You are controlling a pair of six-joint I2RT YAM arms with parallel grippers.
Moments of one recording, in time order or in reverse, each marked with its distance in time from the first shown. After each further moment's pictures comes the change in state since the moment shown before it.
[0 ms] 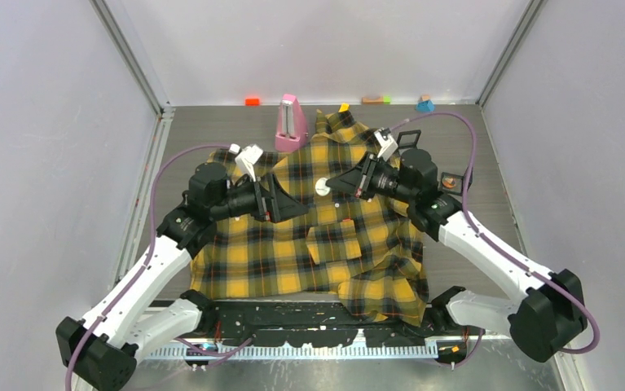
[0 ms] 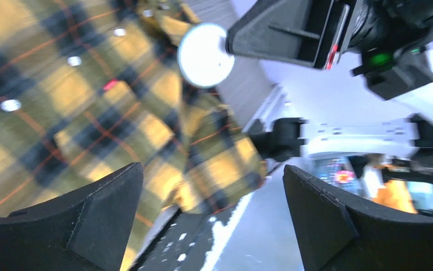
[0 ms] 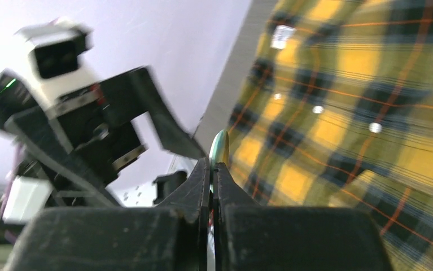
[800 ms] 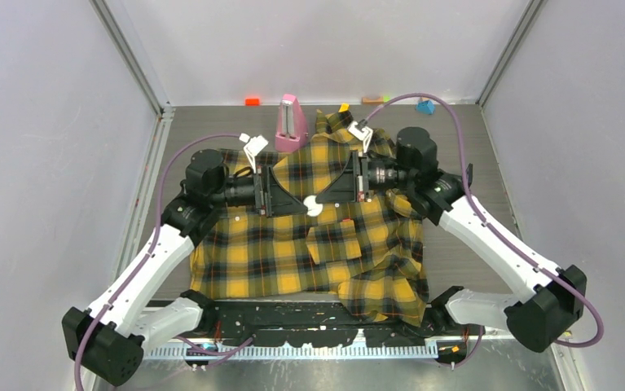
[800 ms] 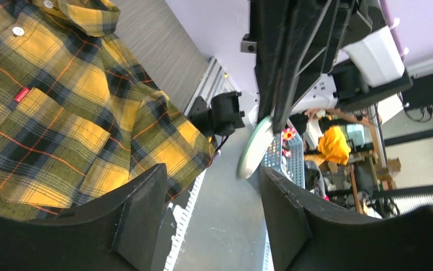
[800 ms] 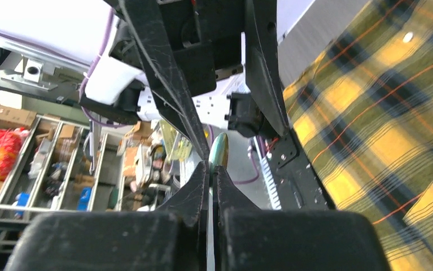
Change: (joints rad) left arm 0.069 0.062 0.035 0.173 0.341 -0.145; right arm 0.026 0.017 0.259 -0.170 -0.490 -0.053
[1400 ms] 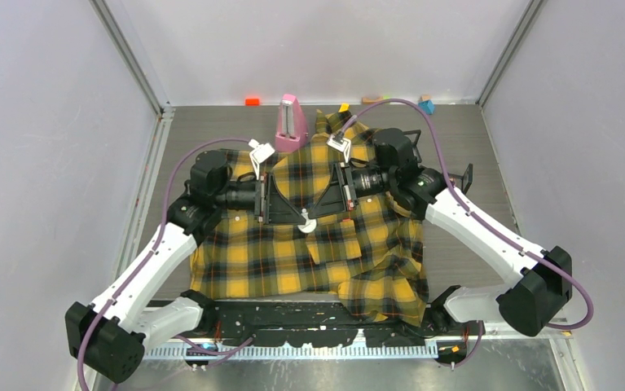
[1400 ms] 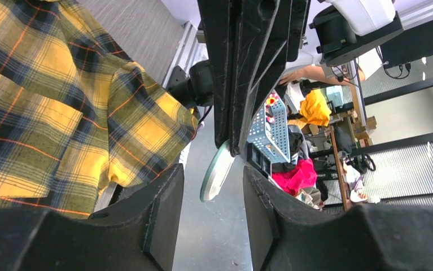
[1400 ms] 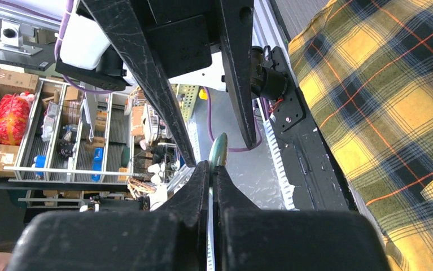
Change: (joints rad) left arm 0.000 0.036 -0.007 -0.012 0.183 0.058; right arm 0.087 0.128 0.074 -0.200 -0.060 -0.126
